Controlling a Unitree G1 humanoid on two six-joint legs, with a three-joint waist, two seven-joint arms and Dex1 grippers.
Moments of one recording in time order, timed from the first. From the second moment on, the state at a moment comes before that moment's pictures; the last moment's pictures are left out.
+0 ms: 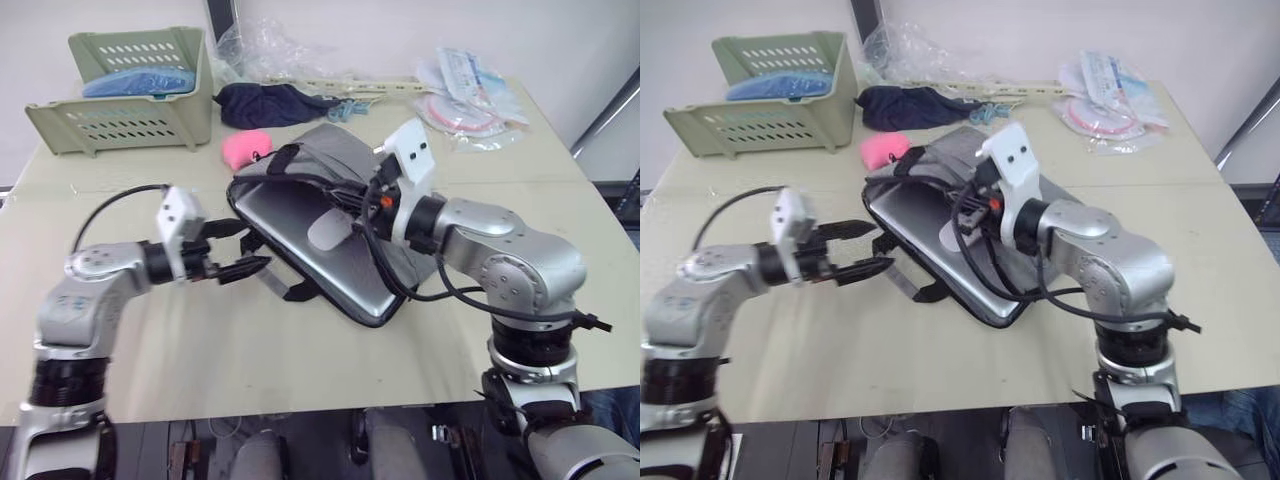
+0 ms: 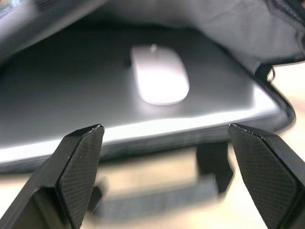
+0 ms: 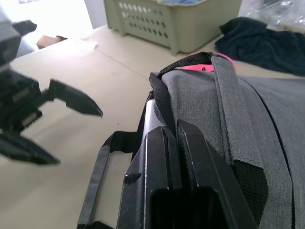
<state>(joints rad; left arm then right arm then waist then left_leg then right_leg) -0.35 0.76 0.23 -0.16 -0.48 0.63 -0.98 -0.75 -0.39 0.02 -0.47 0.57 1.13 0.48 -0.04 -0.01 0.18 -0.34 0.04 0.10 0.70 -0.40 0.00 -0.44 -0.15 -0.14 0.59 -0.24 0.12</state>
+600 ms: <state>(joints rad) -0.13 0.92 0.38 0.00 -0.49 0.52 -1.09 -0.50 -0.50 0.13 -0.60 0.70 1.11 0.57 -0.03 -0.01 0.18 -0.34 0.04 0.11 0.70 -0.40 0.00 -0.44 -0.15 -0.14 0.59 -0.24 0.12</state>
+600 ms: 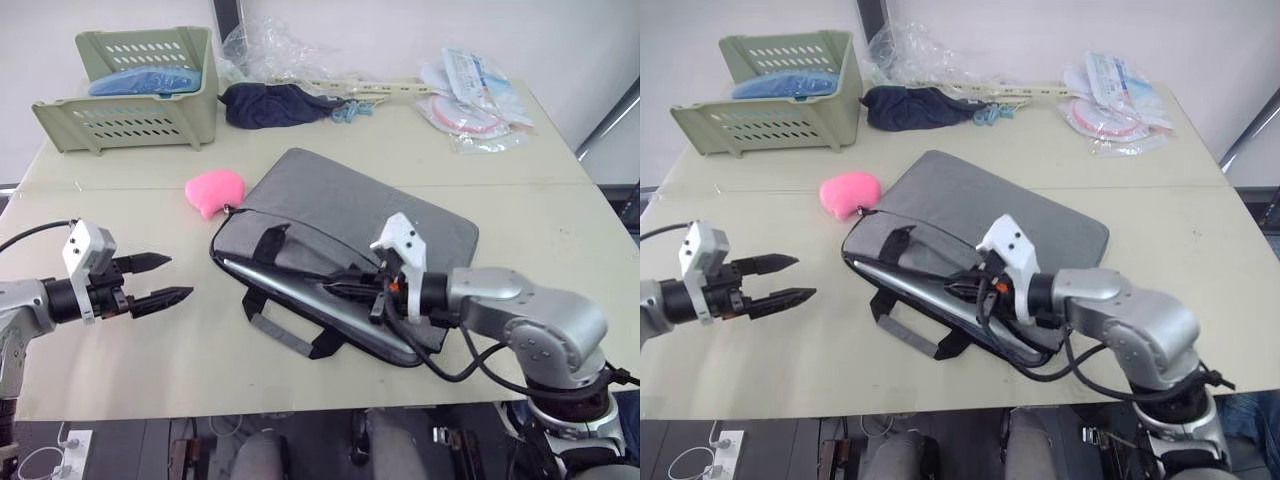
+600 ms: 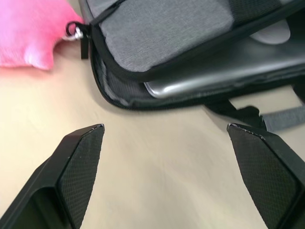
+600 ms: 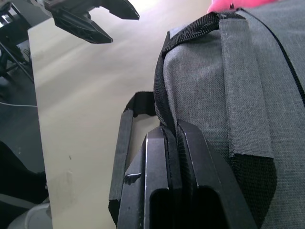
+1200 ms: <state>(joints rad) -0.19 0.89 0.42 0.28 -0.42 0.25 -0.98 -0.16 -0.80 -0.35 -0.52 0.74 0.85 0.72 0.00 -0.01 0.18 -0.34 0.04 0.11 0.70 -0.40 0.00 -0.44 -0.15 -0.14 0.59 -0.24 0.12</state>
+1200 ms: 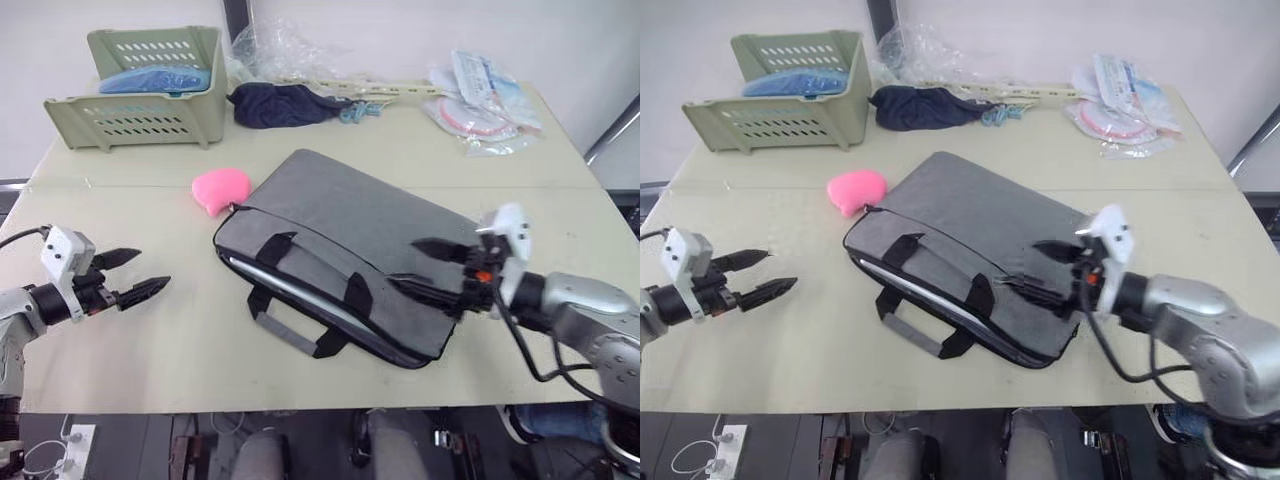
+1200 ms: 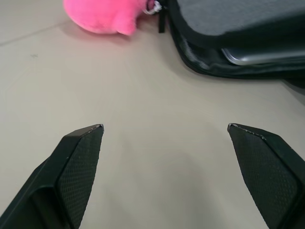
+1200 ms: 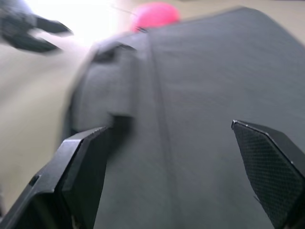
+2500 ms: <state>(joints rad) -0.20 0.83 0.49 0.37 -0.43 0.15 -0.90 -0.51 -0.55 -0.05 -0.10 0.47 0.37 0.82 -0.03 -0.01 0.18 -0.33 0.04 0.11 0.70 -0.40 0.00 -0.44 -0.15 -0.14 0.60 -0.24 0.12</state>
